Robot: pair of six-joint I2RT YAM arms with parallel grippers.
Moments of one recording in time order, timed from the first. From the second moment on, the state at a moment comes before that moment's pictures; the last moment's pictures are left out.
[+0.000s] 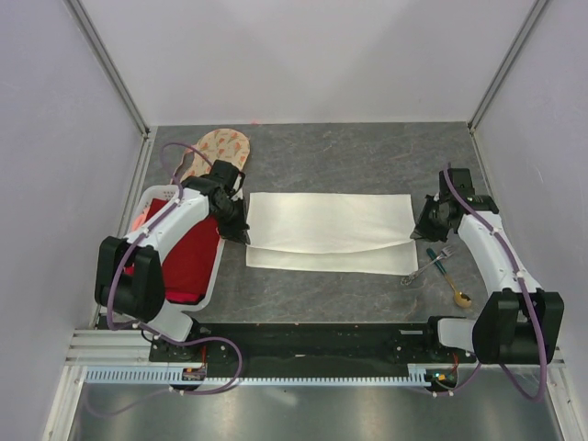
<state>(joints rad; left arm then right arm) -0.32 1.56 1.15 -0.89 0.19 -0.45 -0.03 1.28 0.98 -0.83 -0.10 0.45</state>
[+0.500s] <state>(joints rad) -0.32 1.58 1.14 -0.93 0.18 -0.42 -0.03 1.34 0.86 -0.86 -0.08 0.47</state>
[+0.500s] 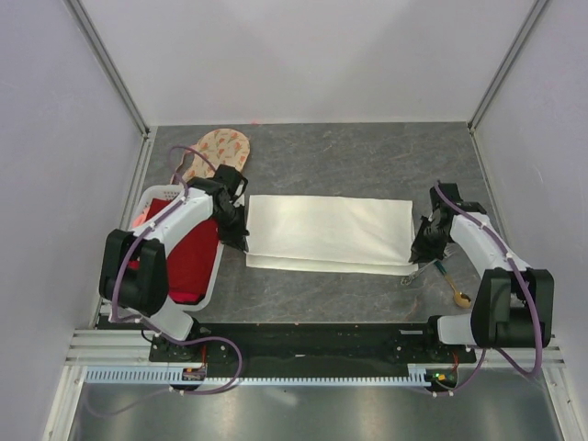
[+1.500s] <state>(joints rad) -0.44 1.78 1.16 -0.93 0.02 -0.40 -0.03 1.53 0.83 -0.77 -0.03 0.45</state>
